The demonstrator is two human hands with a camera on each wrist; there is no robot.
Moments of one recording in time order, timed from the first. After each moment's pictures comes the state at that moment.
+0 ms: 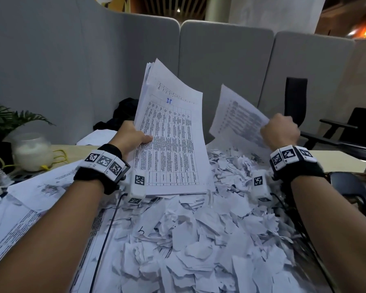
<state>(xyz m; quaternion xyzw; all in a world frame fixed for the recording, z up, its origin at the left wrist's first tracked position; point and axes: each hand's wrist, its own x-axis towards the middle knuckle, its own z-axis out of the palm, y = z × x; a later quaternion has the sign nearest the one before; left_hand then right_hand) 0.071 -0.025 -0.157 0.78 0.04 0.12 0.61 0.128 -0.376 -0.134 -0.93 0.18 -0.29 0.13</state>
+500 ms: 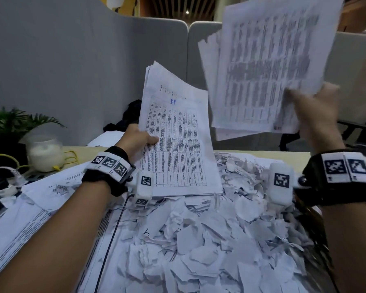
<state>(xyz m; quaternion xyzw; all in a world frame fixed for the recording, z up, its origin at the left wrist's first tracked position) 0.062 -0.033 -0.154 0.70 0.05 0.11 0.70 0.081 -0.375 -0.084 -0.71 -0.05 -0.44 0.55</state>
